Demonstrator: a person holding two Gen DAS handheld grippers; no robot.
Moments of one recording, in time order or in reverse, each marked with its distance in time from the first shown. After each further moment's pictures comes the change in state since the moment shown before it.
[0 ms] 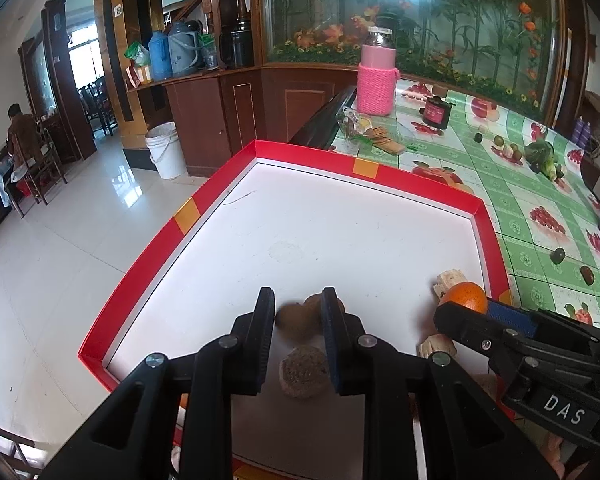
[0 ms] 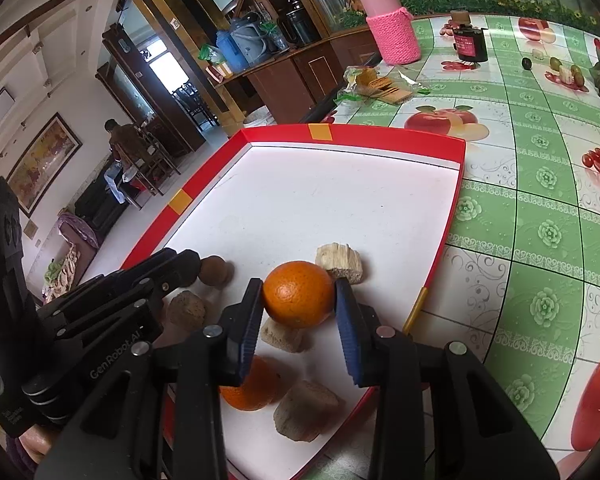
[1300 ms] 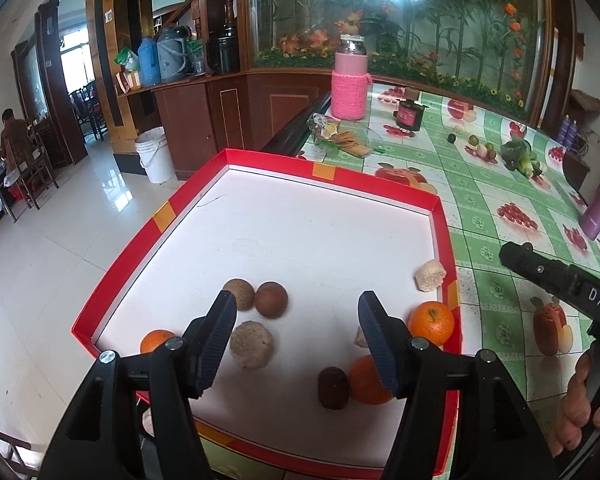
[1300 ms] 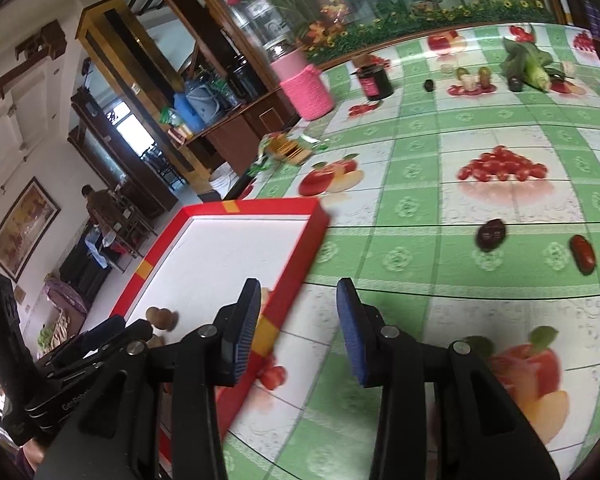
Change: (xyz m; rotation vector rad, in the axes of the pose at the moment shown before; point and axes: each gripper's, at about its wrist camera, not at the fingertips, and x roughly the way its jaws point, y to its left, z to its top) left arm -0.025 -0.030 -0.004 0.017 -0.012 -0.036; right arm -0.078 -0.087 0.002 0.166 -0.184 -0.078
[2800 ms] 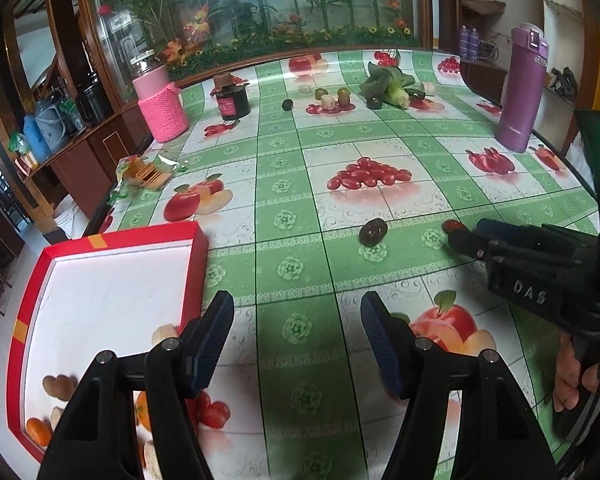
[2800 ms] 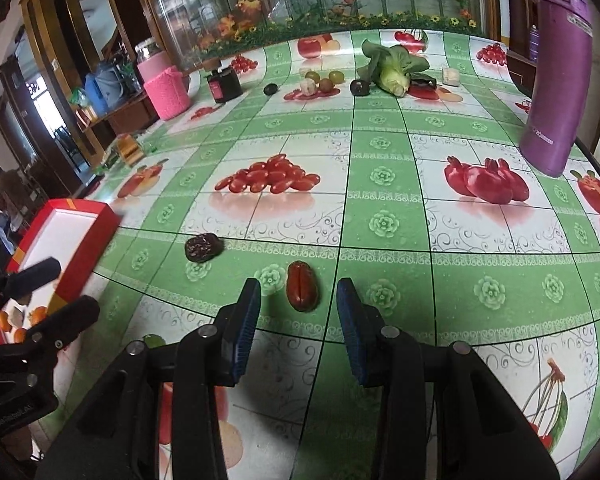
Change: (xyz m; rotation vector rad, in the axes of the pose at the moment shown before) left arm 0.023 -0.190 0.012 0.371 0.046 -0.174; right arm -0.042 -0.124 0.021 -0.069 0.057 -0.388
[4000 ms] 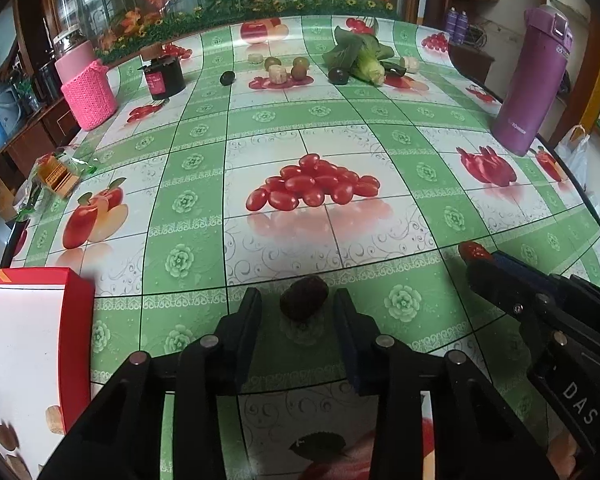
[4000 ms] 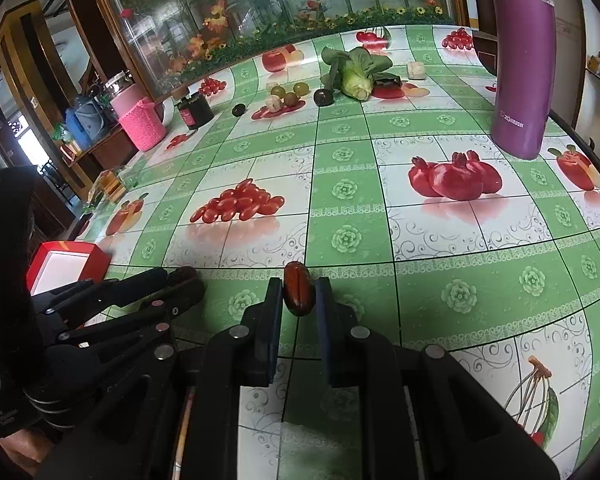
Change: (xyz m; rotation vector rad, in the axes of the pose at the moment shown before) left arm 0.075 -0.039 0.042 -0.020 0.111 -0.135; right arm -0.014 -0.024 0.010 0.139 -0.037 -0.008
